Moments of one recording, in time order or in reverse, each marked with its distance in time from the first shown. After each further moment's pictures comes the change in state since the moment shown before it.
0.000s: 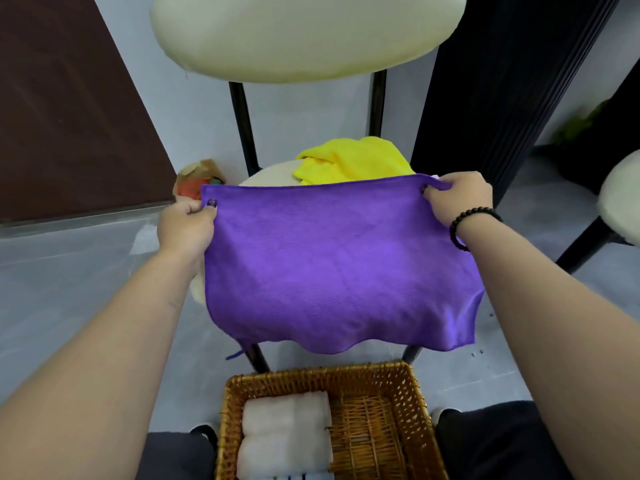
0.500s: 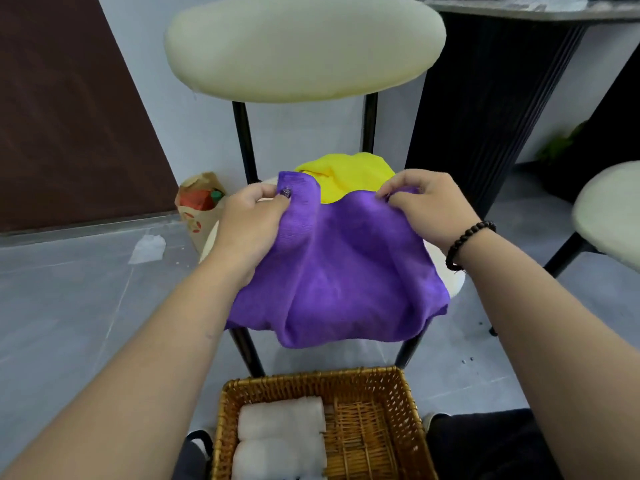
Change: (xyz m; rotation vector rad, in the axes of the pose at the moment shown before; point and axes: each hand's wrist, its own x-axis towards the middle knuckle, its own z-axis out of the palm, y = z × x) left_hand -0.101 0.070 0.033 -0.127 -0.297 0.179; right_hand -0.064 -0.045 -0.038 0.371 -0.259 -0.268
